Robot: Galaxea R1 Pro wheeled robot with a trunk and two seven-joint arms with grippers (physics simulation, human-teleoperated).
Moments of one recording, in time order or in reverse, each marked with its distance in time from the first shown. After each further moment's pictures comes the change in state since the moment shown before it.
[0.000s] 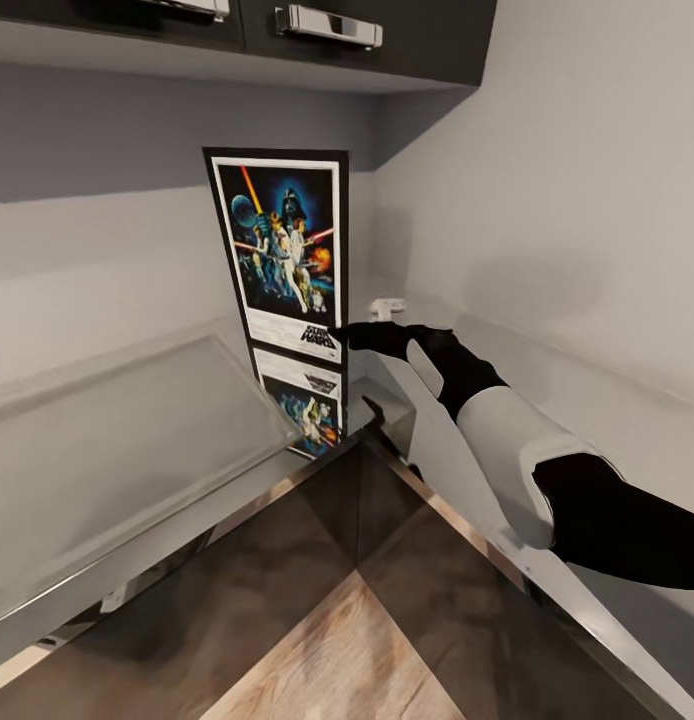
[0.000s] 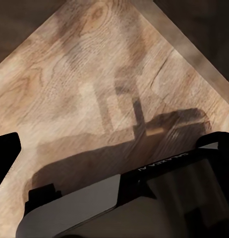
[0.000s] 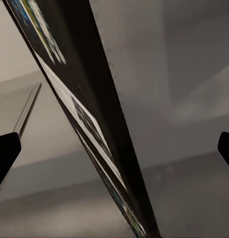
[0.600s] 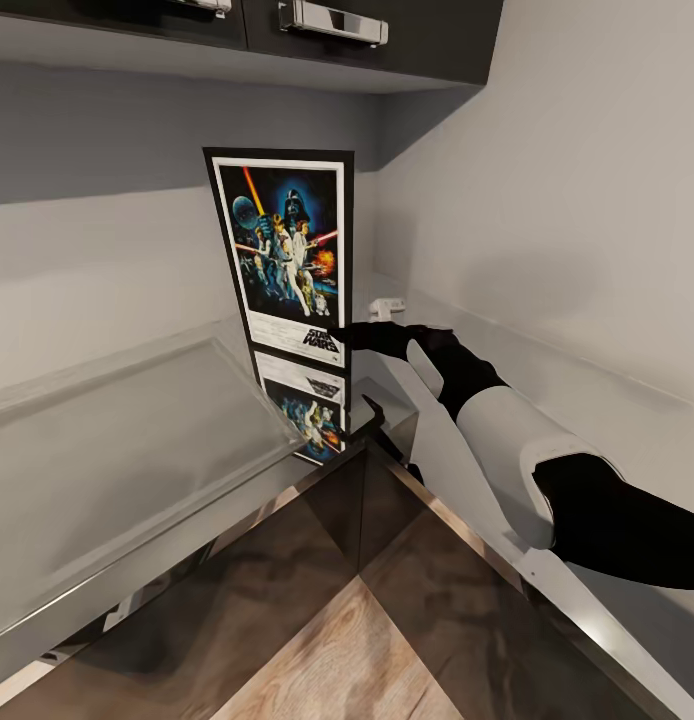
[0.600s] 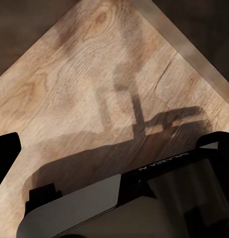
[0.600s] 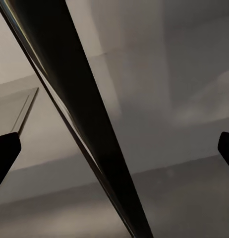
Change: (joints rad) left arm 0.000 0.001 0.000 0.000 0.000 0.000 0.000; right arm 0.000 0.000 0.000 0.000 0.001 -0.002 0.003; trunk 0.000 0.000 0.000
